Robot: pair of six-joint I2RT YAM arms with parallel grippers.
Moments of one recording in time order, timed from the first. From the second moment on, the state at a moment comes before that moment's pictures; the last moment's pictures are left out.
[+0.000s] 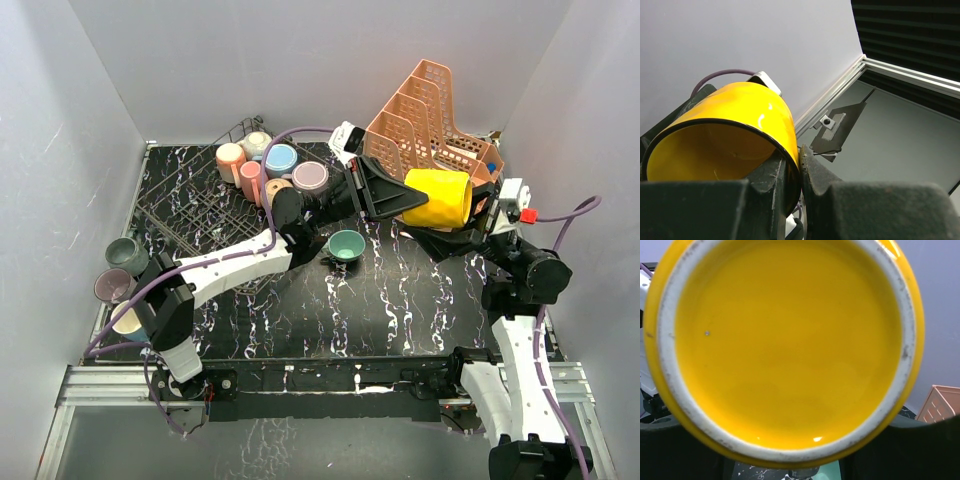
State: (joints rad) left arm -0.96 1.71 1.38 1.10 0.49 -1.49; right arm -0.09 0.70 0.67 0.84 -1.06 0.66
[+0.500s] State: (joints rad) left arm -0.96 1.68 1.38 1.07 0.48 -1.44; right arm -0.09 0.65 0.67 0.74 -1.09 0.58
